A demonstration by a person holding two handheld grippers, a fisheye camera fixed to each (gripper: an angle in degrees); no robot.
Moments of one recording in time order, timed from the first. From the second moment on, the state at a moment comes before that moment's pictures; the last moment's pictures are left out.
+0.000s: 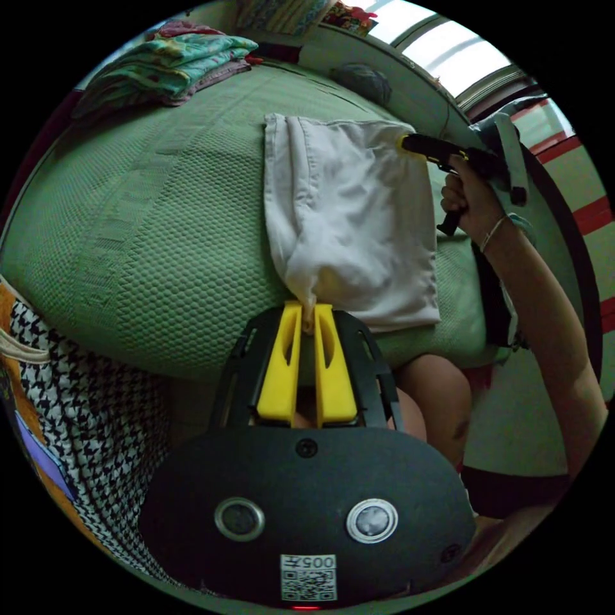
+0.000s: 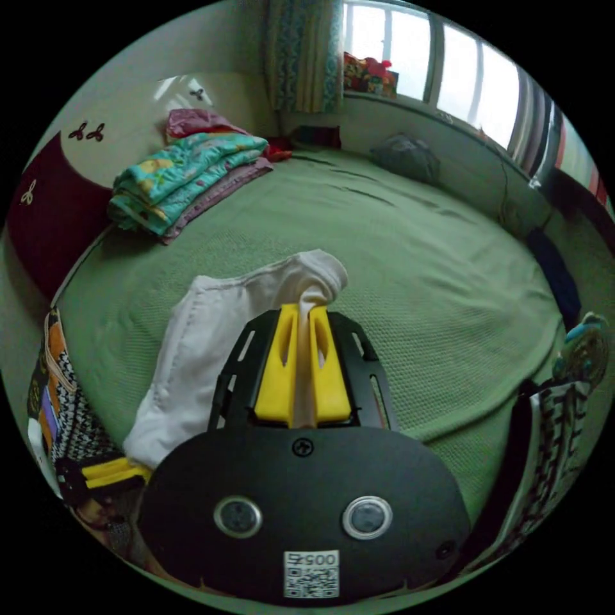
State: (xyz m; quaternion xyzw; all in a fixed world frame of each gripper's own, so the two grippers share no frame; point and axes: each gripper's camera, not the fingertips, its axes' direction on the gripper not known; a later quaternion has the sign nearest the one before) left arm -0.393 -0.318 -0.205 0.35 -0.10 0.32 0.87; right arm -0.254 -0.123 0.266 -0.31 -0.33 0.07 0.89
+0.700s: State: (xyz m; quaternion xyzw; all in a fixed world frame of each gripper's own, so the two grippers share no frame) left arm -0.426 -0.336 -0.406 0.45 -0.19 0.23 0.84; right arm -0.357 -0.247 0.298 -0.28 -0.39 0.10 0.87
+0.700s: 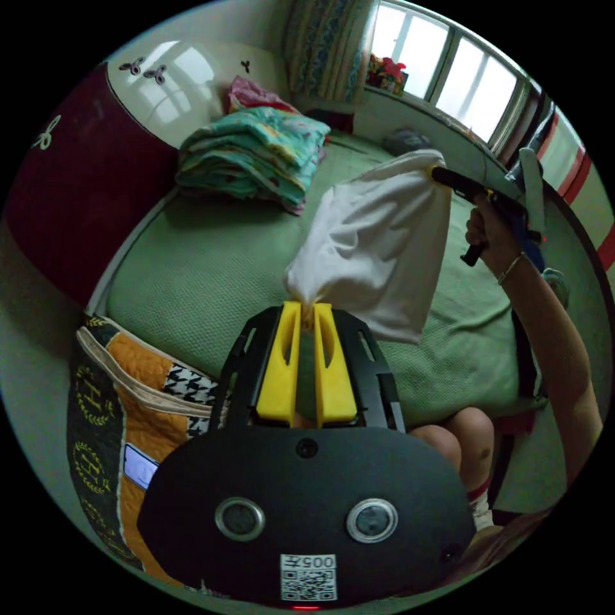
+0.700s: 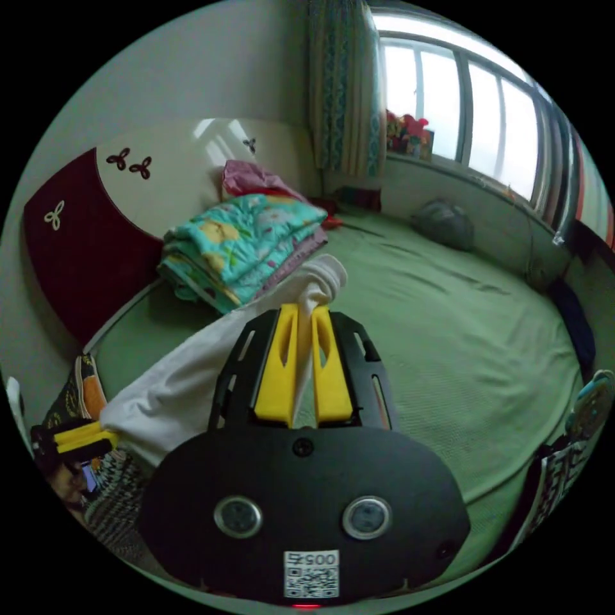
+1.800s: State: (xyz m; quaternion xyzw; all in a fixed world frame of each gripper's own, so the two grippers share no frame) left arm -0.406 -0.379 -0.365 0.38 -0.19 0.18 0.88; right arm -0.413 -0.075 0.172 -0.36 -0.48 -0.03 0.80
